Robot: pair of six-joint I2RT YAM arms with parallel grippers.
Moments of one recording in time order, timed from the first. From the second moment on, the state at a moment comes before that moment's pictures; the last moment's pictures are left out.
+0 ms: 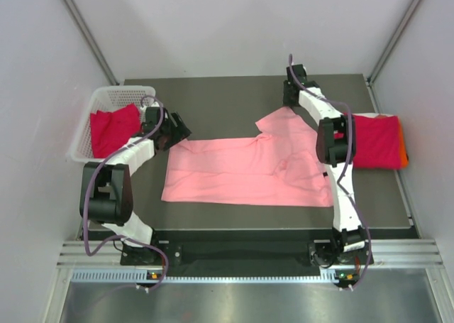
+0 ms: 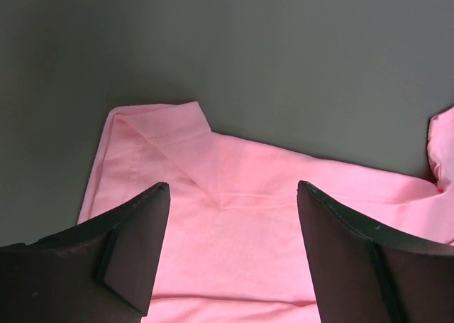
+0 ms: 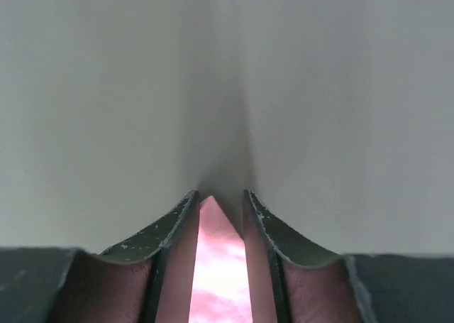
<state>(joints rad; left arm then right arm) -0.10 1.60 0.97 -0.11 0.09 -0.62 0.21 2.52 2.22 -0.56 0.16 0.24</state>
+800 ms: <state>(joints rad) -0.12 1.76 1.11 -0.17 0.03 -0.53 0.21 2.45 2.06 -0.42 0.14 0.23</state>
